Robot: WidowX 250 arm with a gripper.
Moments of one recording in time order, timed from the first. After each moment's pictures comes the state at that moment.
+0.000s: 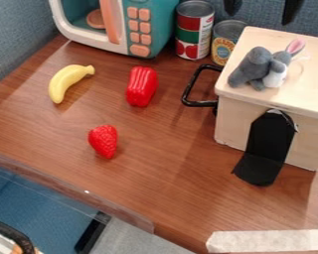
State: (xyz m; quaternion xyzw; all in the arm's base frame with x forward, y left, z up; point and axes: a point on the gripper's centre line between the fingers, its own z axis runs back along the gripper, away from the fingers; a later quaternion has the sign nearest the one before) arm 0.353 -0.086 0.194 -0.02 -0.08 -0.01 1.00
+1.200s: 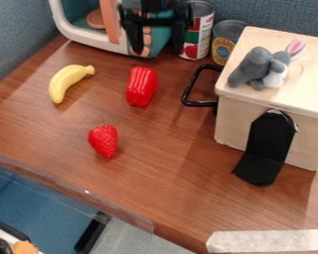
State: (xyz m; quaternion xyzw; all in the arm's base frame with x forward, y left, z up) arm 0.376 0.060 0.095 -0.02 -0.04 0.16 0.99
